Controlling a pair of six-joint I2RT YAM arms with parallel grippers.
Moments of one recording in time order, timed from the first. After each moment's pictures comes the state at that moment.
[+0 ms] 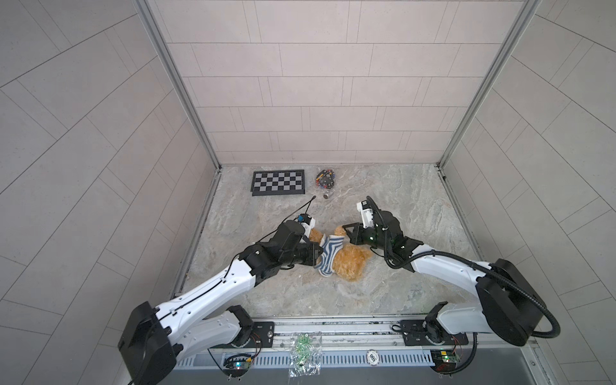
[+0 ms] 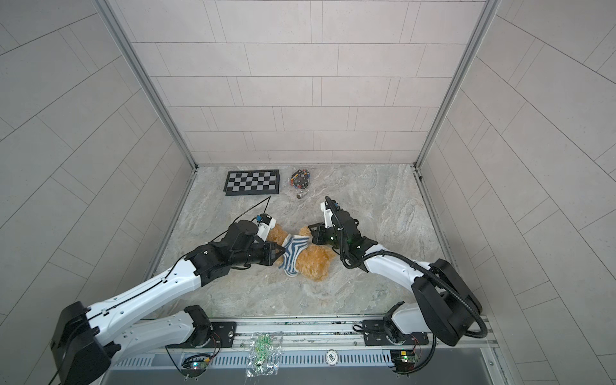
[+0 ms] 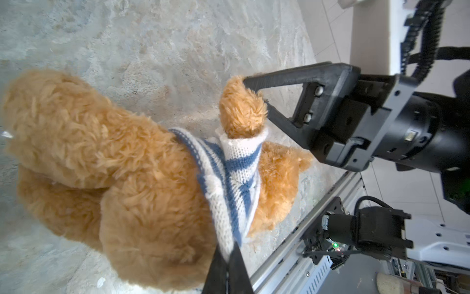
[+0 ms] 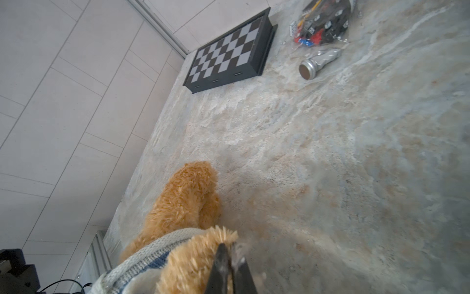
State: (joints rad) left arm -0.74 1.10 0.75 -0.38 0.21 -0.63; right arm 0.57 1.38 0.66 0.26 -0.23 0.65
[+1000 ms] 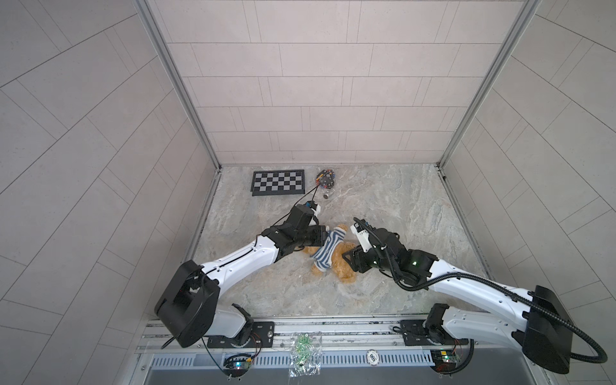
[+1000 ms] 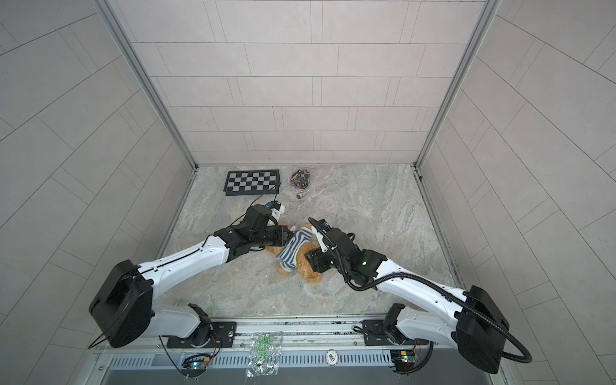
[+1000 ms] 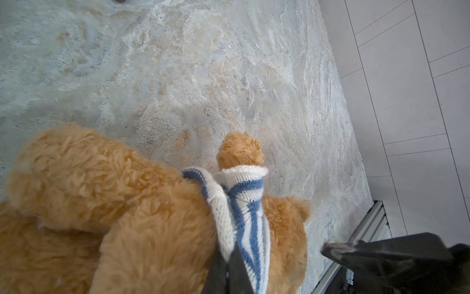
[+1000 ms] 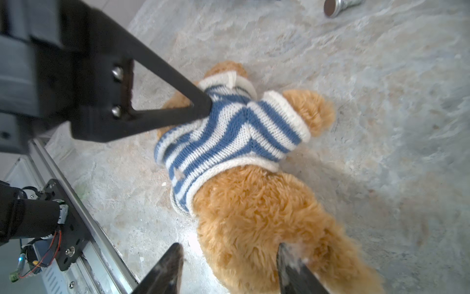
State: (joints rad) left arm -0.65 1.39 0.85 -0.20 0.24 -0.59; right arm 0.83 1.12 0.67 -0.27 -0.02 0.45
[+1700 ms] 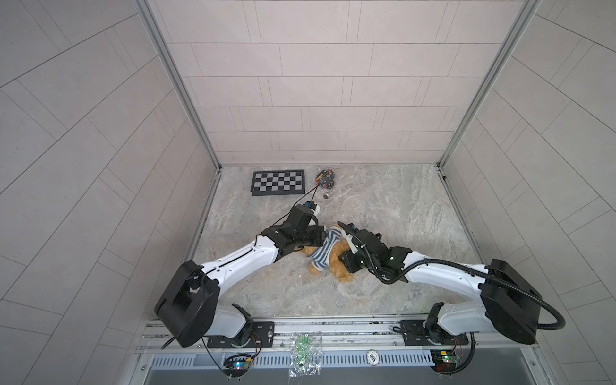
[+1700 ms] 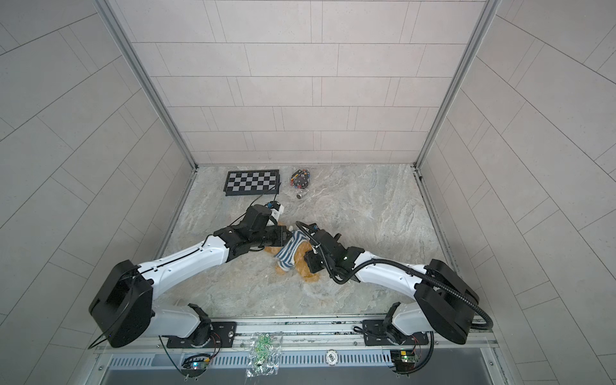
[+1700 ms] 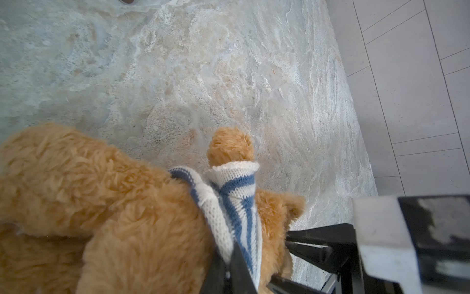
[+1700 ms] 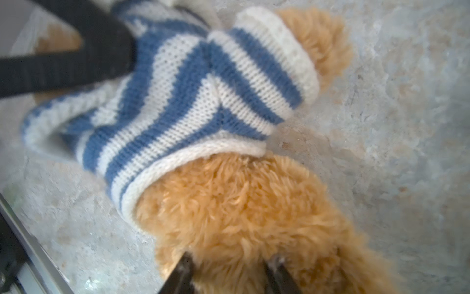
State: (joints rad) left arm -0.65 1.38 0.85 -0.23 0.22 -0.57; right arm 0.84 1.37 0.70 -0.17 0.01 0.44
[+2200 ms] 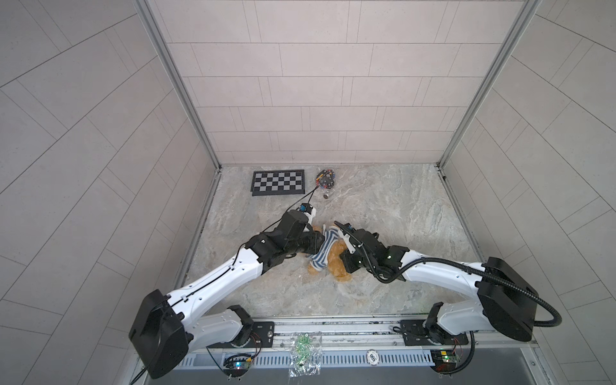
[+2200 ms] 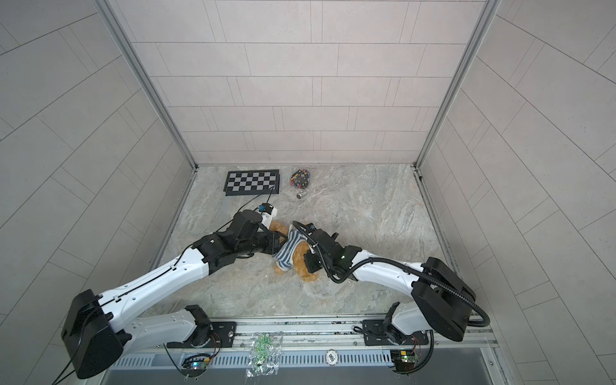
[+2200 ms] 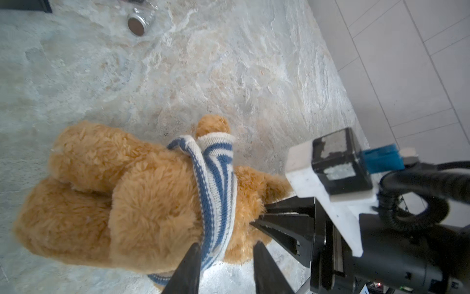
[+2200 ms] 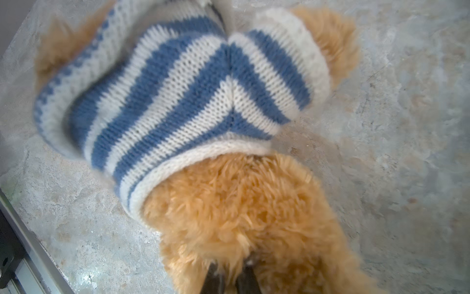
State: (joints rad) left arm -0.73 1.17 0.85 -0.42 0.11 -0.52; right arm 0.85 1.38 0.72 -0.18 0.01 0.42
